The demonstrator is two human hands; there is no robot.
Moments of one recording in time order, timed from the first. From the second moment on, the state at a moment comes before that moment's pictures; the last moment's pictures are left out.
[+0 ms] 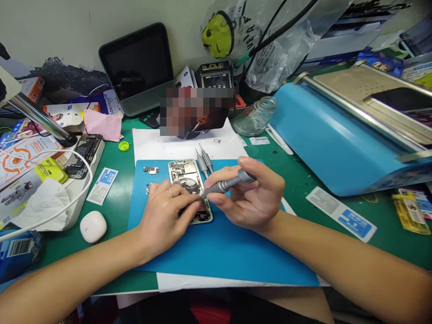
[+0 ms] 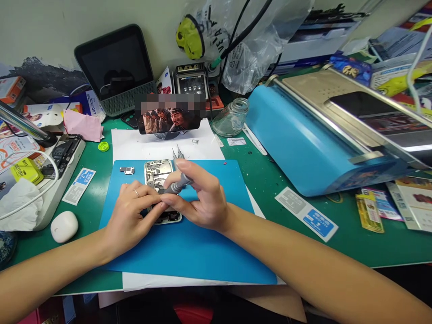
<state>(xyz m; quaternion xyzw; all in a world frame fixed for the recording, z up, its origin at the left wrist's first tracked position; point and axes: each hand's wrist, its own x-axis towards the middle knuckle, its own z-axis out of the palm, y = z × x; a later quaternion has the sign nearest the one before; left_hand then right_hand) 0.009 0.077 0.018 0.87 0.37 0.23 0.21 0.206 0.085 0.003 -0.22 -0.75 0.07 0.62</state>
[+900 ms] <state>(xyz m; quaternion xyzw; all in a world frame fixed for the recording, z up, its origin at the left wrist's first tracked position) 0.010 0.078 0.016 0.87 0.36 0.25 0.22 0.205 0.083 0.003 -0.22 -0.75 0.07 0.62</state>
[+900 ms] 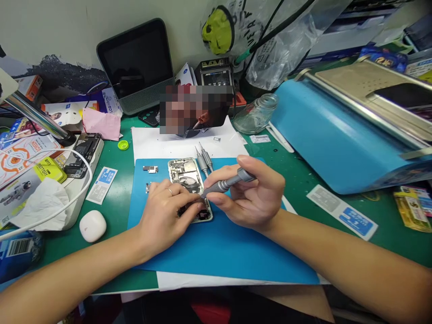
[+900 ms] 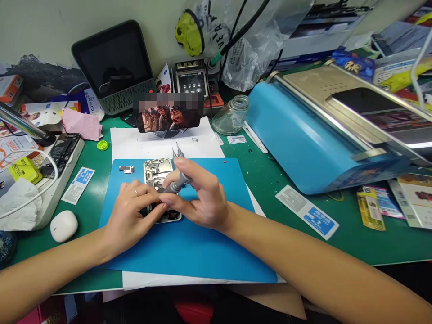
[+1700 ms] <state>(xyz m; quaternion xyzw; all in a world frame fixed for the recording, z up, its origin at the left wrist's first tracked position) 0.012 0.076 0.018 0.85 0.39 0.27 0.24 0.205 0.080 0.003 -0.23 -0.73 0.09 0.64</state>
